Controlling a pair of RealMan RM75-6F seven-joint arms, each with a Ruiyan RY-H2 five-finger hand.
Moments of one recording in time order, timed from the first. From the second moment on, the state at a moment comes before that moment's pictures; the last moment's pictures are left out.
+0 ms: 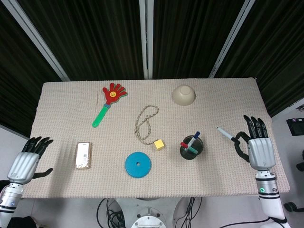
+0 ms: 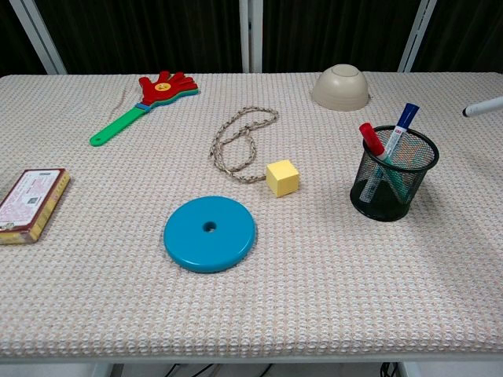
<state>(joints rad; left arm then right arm) -0.19 -1.15 0.02 -1.49 1.56 1.36 -0.08 0.23 -1.37 0.15 -1.46 -1.50 1.50 -0.12</state>
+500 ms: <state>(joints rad) -0.18 -1.16 0.02 -1.49 1.55 1.37 -0.06 0.24 -1.35 0.08 -1.43 -1.46 1.35 -0.11</state>
